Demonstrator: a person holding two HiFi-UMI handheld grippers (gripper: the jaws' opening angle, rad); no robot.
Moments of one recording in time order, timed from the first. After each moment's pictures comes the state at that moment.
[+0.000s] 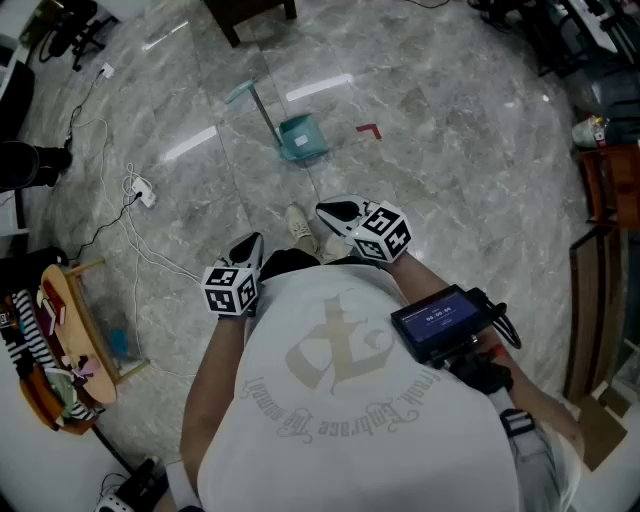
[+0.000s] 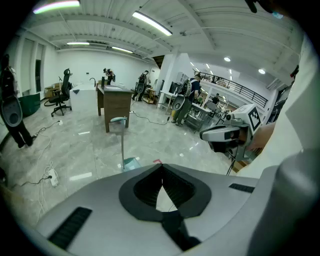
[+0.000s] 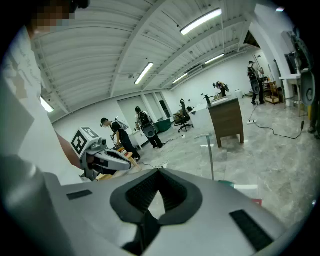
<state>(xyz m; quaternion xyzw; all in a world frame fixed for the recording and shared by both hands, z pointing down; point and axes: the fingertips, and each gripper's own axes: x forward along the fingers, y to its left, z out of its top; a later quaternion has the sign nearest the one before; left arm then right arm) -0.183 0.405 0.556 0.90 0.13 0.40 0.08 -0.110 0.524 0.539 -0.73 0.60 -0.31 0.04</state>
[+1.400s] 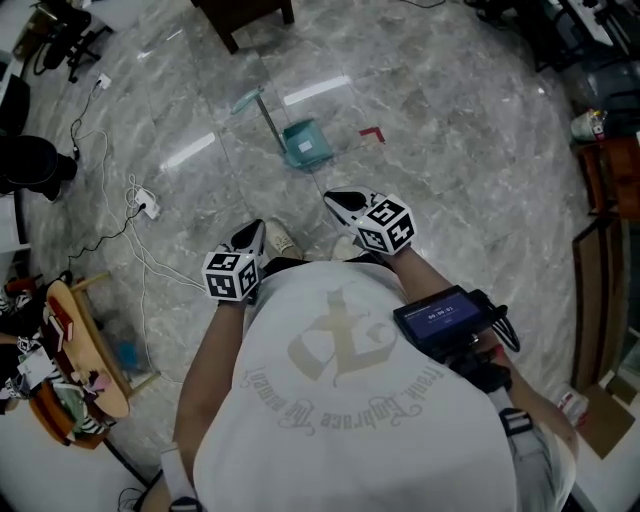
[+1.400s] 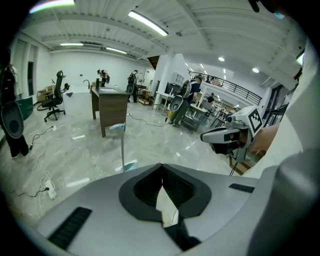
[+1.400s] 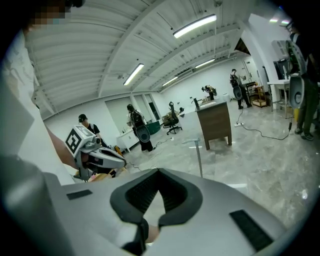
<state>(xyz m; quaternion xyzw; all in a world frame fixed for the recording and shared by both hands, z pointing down) -0.132 0.377 0.554 0.90 0.16 0.39 0.08 -0.065 0.510 0.542 -0.78 0.54 -0.32 0.04</state>
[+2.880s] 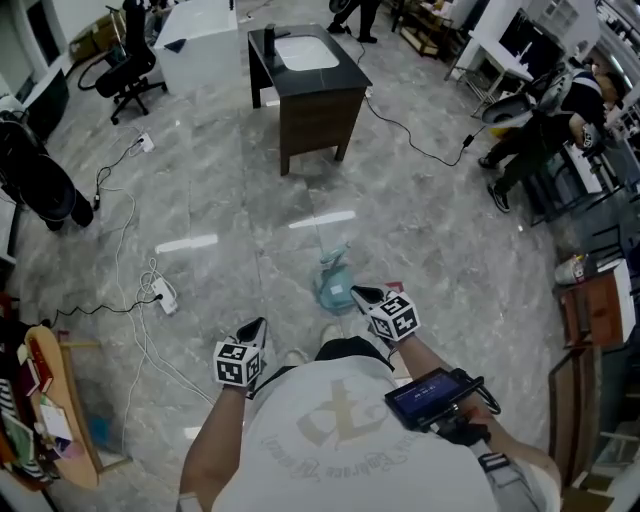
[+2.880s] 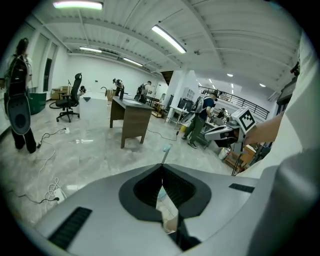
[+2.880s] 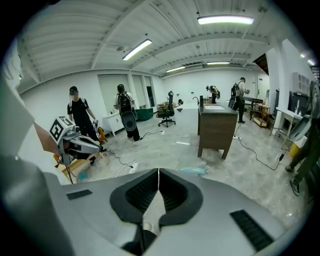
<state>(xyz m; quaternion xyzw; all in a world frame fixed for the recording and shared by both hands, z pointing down) -0.061 0.110 0.551 0.93 0.11 0.33 0.12 0.076 0.302 0.540 -0.79 0.50 -0.33 -0.11</state>
